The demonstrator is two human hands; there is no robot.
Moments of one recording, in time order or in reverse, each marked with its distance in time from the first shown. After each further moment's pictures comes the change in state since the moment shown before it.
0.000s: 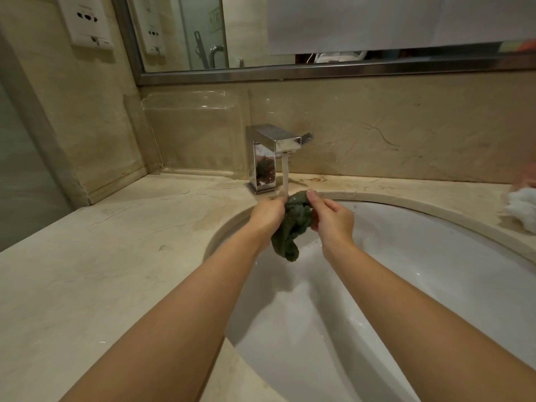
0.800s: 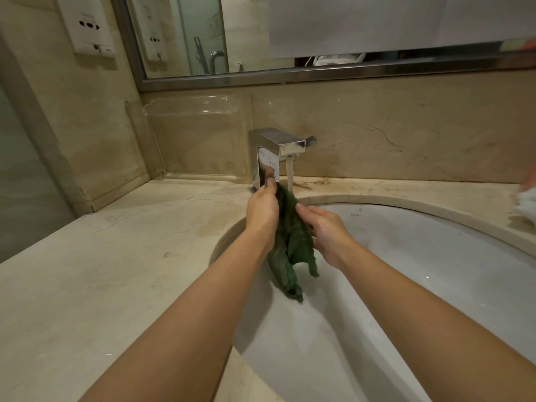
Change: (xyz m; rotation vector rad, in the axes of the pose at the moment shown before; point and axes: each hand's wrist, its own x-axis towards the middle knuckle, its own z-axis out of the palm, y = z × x) left_hand 0.002 0.006 -0.006 -0.412 0.123 0.081; right_hand -0.001 0.004 0.002 -0.073 -0.397 0.136
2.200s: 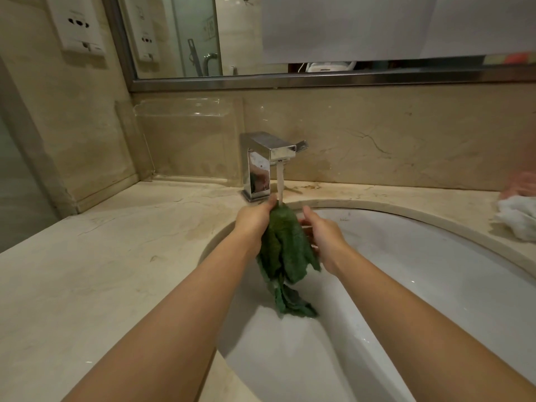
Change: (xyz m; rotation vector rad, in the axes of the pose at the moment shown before) left_hand 0.005 -0.003 -0.006 0.116 -0.052 -0.196; right_hand -0.002 -0.003 -0.011 -0.064 0.130 0.128
